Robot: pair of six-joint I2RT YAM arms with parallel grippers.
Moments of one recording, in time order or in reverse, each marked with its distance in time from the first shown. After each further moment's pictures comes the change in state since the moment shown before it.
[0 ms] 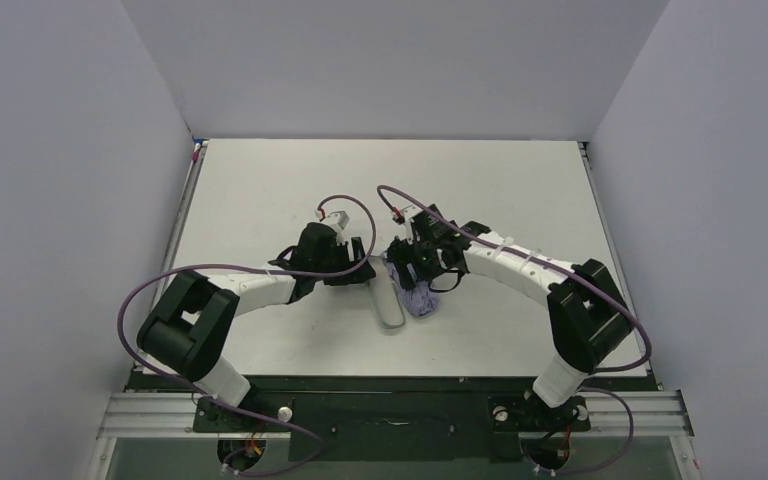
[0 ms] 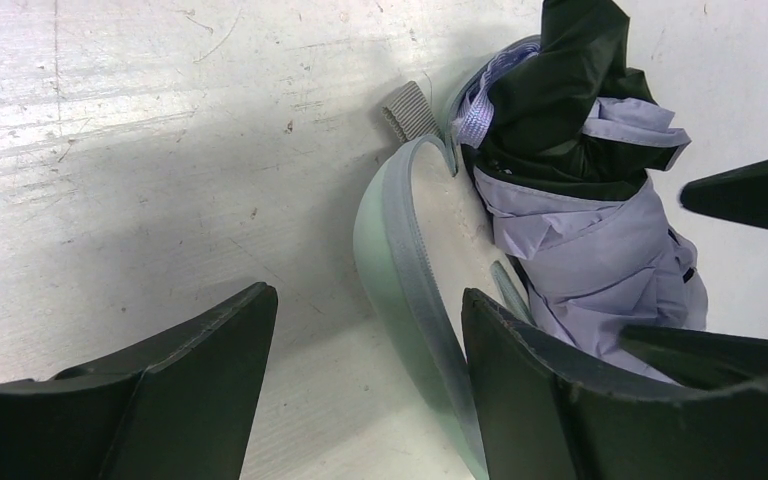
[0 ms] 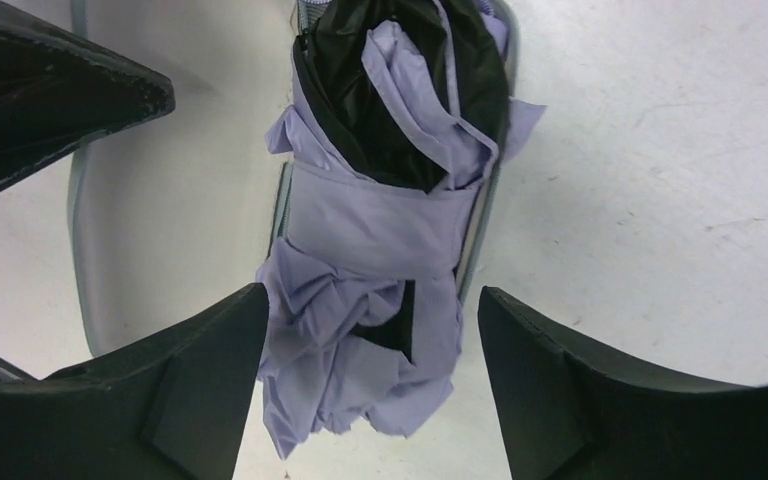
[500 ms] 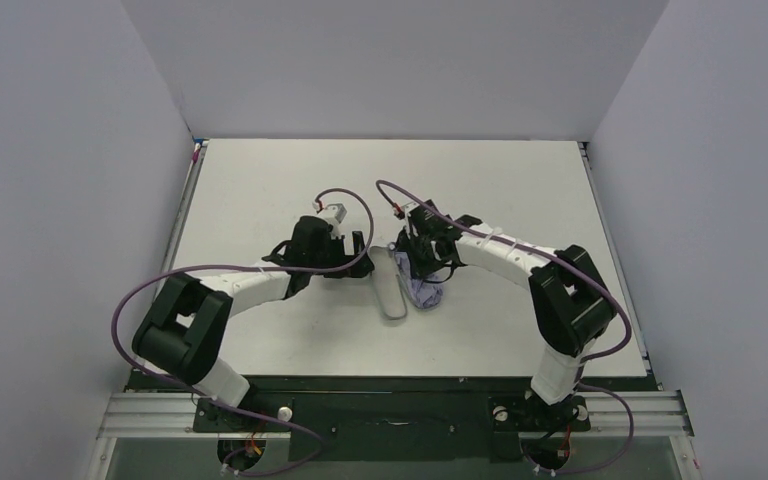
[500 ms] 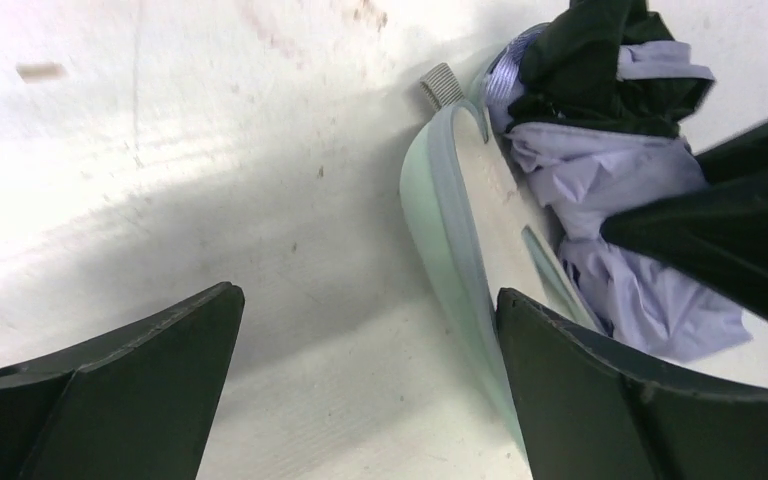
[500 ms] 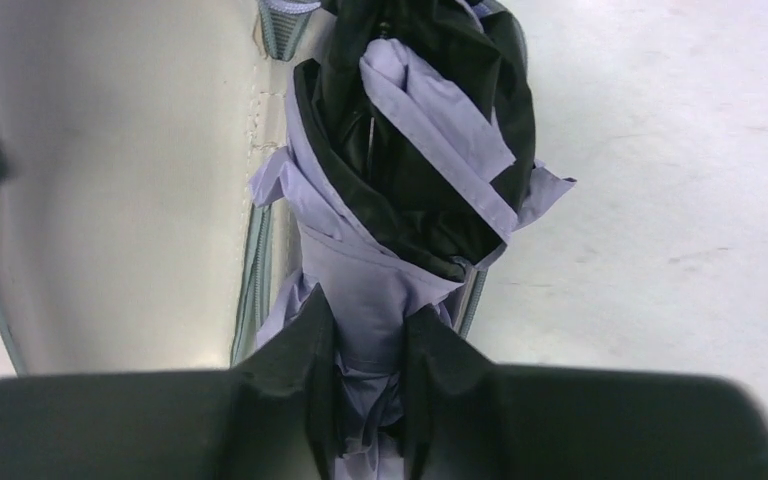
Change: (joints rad) left arm 0.035 -0.013 0.017 -0.021 0.003 0.100; right arm -0.011 0.141 0.069 0.004 0.057 0.008
